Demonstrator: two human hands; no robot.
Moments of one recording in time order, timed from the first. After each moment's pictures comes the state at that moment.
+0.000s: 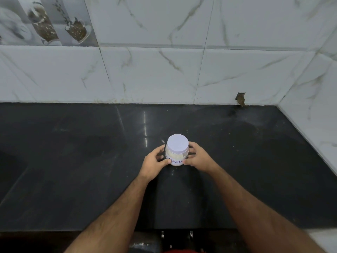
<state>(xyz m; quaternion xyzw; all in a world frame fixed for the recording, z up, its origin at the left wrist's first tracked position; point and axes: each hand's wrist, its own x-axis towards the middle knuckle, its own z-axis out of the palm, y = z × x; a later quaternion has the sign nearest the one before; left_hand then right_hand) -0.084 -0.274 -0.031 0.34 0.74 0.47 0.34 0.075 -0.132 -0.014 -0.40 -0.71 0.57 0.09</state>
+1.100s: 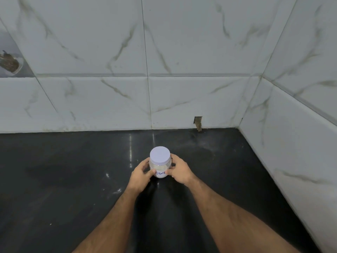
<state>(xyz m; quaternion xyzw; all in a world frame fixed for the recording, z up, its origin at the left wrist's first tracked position) 0.020 -0.094 -0.012 0.30 0.75 0.49 0.34 0.150 0.034 -0.016 -0.40 -0.74 0.53 0.13</state>
